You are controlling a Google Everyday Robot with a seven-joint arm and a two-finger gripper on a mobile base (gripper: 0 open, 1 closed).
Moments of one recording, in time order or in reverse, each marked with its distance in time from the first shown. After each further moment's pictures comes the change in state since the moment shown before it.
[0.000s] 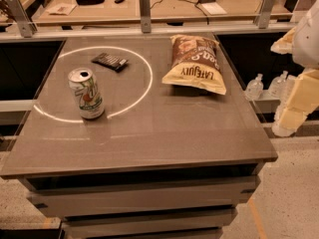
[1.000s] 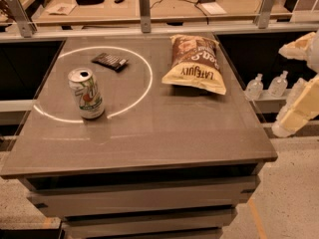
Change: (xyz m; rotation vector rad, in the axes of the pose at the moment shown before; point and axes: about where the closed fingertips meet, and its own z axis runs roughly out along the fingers) arm 0.007 -0.003 0.007 0.014 -0.199 0.088
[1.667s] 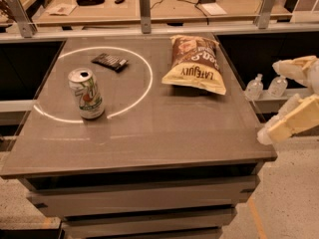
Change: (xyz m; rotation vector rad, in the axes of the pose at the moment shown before) arm -0.005 0.014 0.021 -0.022 -0.335 0.126
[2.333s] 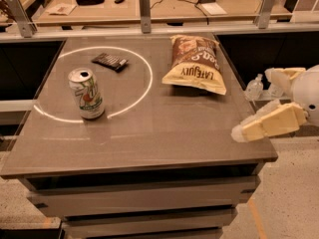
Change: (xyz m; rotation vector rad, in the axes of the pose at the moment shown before) arm -0.011 0.009 0.020 0.093 -0.137 0.148
